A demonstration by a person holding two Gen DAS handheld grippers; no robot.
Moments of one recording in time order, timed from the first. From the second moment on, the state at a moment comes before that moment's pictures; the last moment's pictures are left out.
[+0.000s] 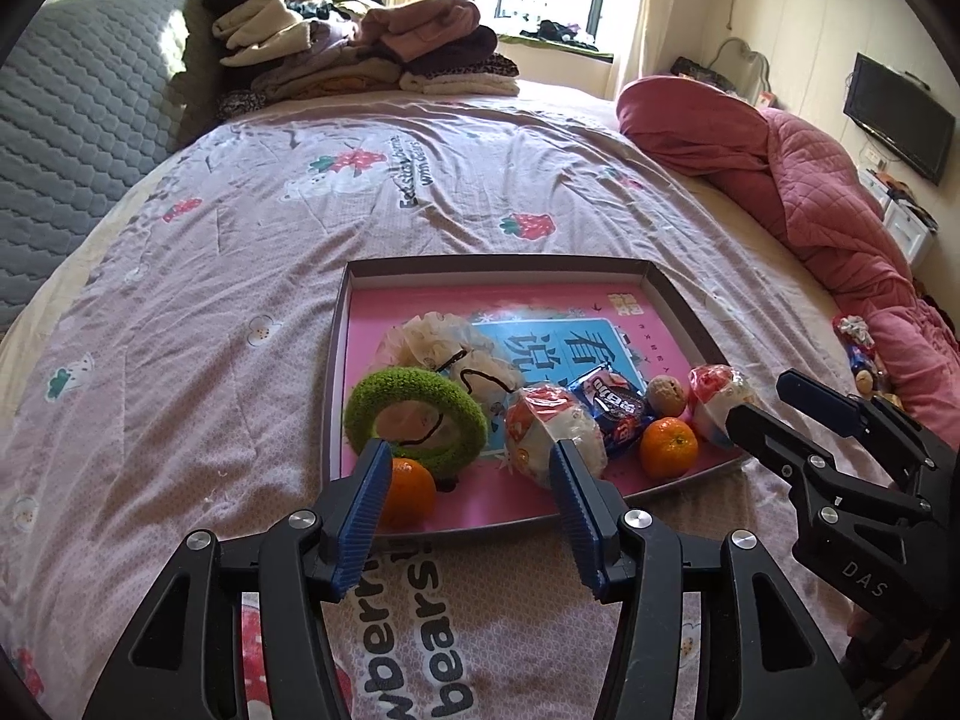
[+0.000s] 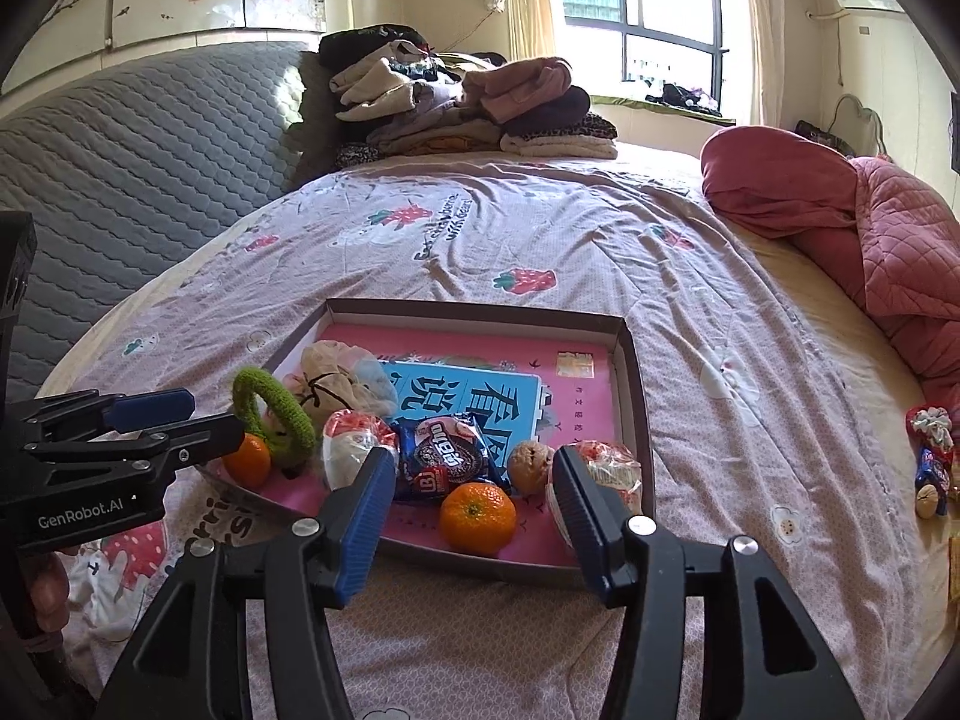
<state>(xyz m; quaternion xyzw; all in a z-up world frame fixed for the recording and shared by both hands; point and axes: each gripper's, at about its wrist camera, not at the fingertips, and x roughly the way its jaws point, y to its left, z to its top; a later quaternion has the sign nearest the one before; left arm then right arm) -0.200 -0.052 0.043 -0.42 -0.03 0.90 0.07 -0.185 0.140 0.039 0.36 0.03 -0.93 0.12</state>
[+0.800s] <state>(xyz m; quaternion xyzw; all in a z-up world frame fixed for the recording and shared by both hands) -0.162 -0.052 0.072 -0.39 -0.05 0.92 0.08 -0.157 0.144 0.068 0.33 0.02 -0.94 0.12</state>
